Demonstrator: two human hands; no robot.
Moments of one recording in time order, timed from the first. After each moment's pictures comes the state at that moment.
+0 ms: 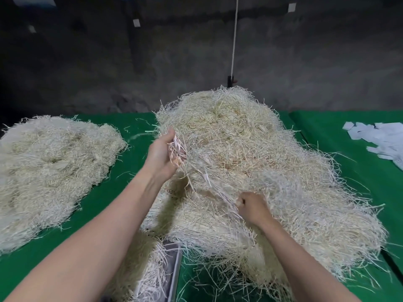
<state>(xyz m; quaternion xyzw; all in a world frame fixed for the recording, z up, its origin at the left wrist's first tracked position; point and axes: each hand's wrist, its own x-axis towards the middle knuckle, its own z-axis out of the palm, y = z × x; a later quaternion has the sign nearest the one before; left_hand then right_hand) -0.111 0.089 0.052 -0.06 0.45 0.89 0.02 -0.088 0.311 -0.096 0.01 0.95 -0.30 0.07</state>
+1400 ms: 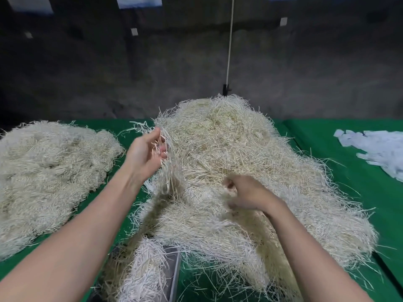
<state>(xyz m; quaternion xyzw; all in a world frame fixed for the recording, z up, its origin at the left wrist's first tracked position) -0.104 0.056 0.072 -0.07 0.50 0.87 -0.02 -0.082 0.295 -0.005 -0.12 0.95 -0.27 0.09</state>
